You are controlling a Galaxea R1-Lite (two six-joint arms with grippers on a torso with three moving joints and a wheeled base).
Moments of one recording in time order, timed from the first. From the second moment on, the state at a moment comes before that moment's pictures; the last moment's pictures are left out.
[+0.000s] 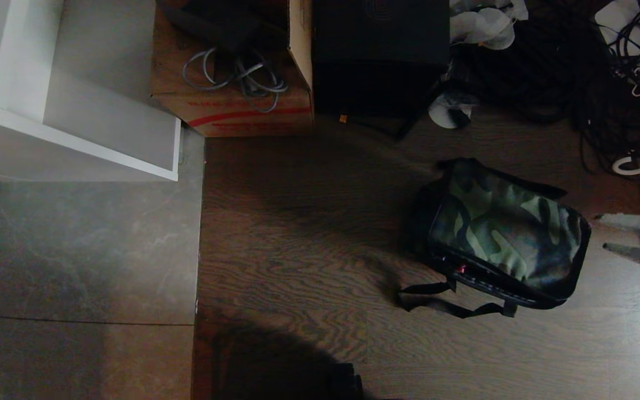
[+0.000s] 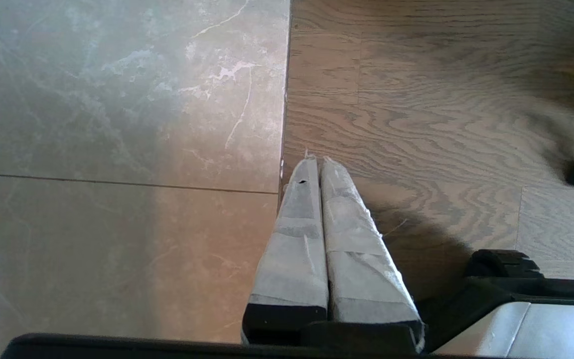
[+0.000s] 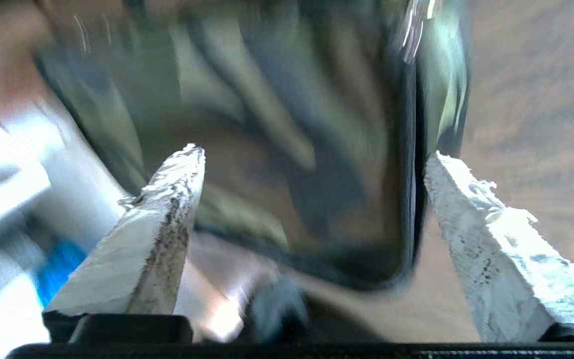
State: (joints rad) left arm 0.00 0.00 0.00 0.00 0.00 0.00; right arm -0.68 1.95 -0.92 -0.45 1.01 0.32
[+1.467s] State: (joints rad) left arm 0.00 0.00 0.00 0.00 0.00 0.00; right arm -0.68 2.08 -0.89 -0.04 1.14 -0.26
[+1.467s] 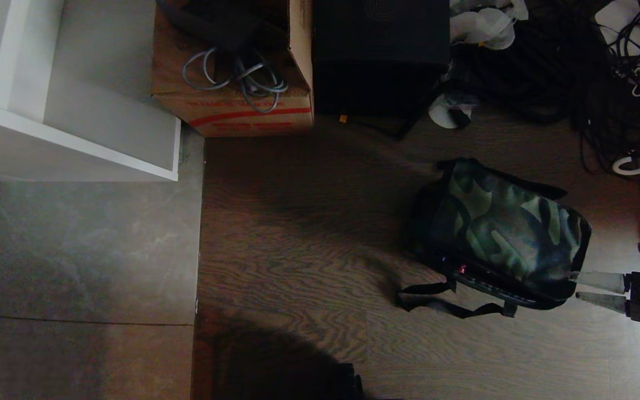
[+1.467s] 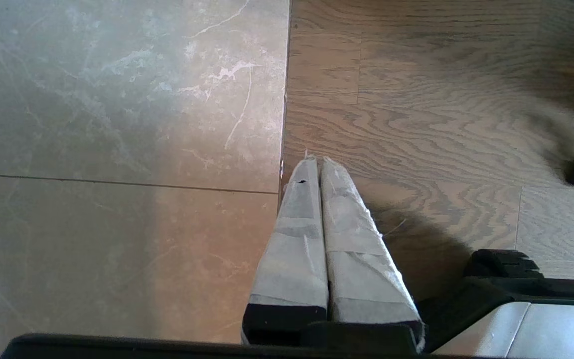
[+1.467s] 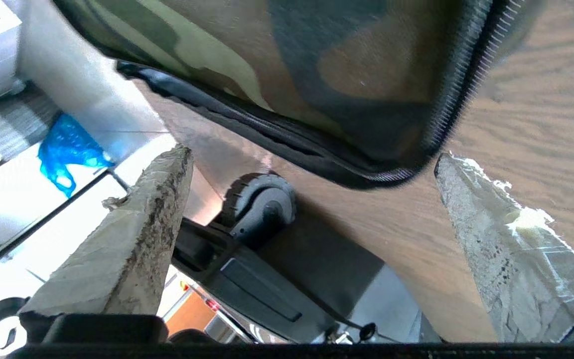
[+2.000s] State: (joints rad) left arm 0.00 0.00 0.00 0.00 0.00 0.00; right arm -0.64 2.10 -0.91 -0.04 1.14 -0.27
